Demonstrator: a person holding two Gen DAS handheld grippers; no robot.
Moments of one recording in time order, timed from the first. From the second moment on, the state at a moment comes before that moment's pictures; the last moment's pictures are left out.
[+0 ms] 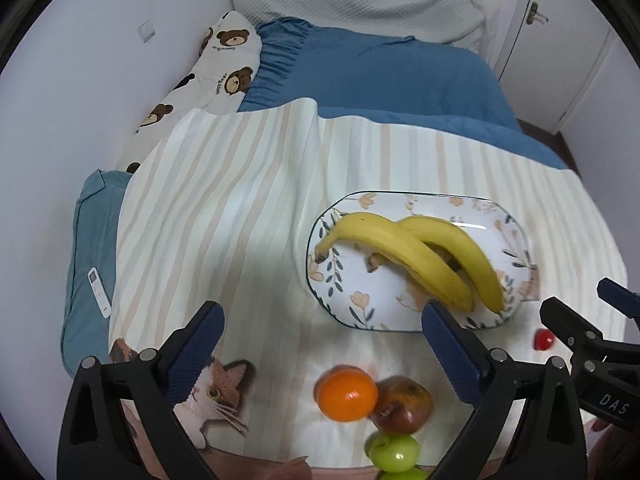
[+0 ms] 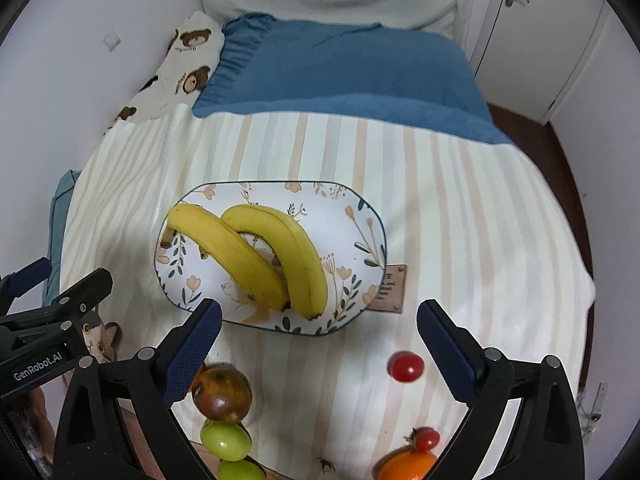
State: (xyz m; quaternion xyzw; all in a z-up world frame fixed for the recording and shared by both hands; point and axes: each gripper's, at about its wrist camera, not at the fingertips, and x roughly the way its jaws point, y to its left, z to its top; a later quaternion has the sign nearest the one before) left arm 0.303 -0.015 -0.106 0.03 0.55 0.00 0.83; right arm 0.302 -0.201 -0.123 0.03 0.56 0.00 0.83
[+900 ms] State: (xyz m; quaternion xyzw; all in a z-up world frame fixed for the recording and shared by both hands) left arm 0.191 -0.003 -0.057 0.06 0.50 0.00 0.86; right arm 0.167 -0.190 -0.070 0.12 0.53 0.02 0.84
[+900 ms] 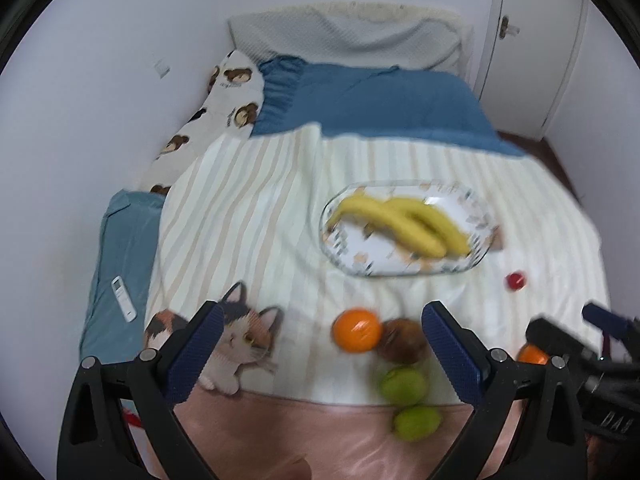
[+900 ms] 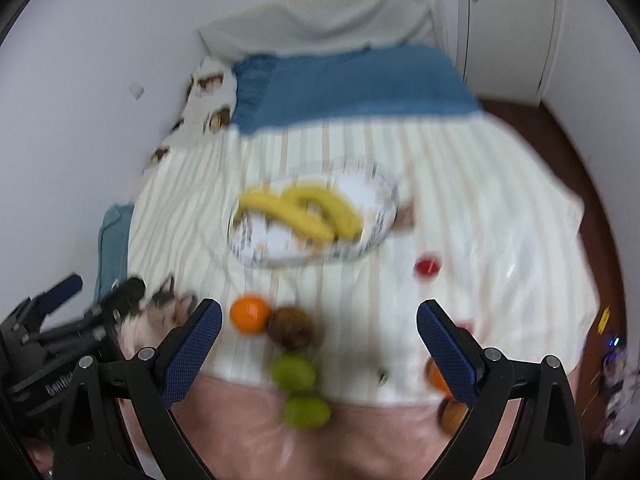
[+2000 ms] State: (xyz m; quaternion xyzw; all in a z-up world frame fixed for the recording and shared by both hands) left arm 0.179 -0.090 -0.277 0.05 0.71 -0.16 0.69; right arm 0.102 -0.187 -0.268 0.16 0.70 0.01 0.70
